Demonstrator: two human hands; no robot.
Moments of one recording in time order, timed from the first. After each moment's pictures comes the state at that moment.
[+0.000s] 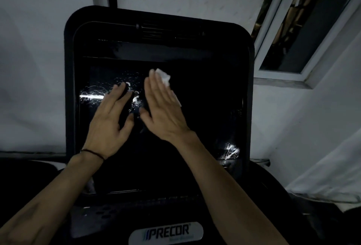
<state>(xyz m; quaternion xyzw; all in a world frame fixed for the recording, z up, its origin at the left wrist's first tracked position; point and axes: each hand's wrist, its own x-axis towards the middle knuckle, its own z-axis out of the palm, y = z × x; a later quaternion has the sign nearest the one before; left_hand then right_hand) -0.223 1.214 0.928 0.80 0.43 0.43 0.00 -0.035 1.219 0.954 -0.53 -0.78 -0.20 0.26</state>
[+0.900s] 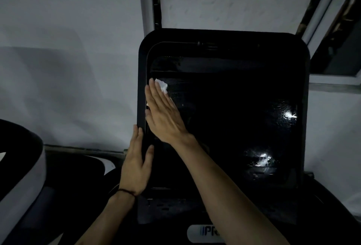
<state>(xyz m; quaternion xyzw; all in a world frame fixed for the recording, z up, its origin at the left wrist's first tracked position) -0.310 1.147 0.874 0.66 0.57 0.44 0.22 -0.188 1.240 0.955 -0.48 -0.82 -0.14 0.28</state>
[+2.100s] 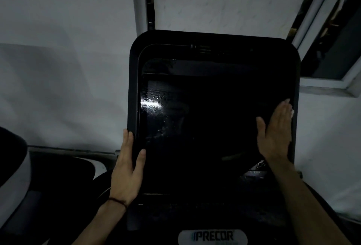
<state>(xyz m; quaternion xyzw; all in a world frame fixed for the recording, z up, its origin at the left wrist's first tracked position) -0.305 1.142 0.878 0.63 0.57 0.47 0.25 0.100 1.182 0.921 -0.73 -0.55 -0.16 0.36</state>
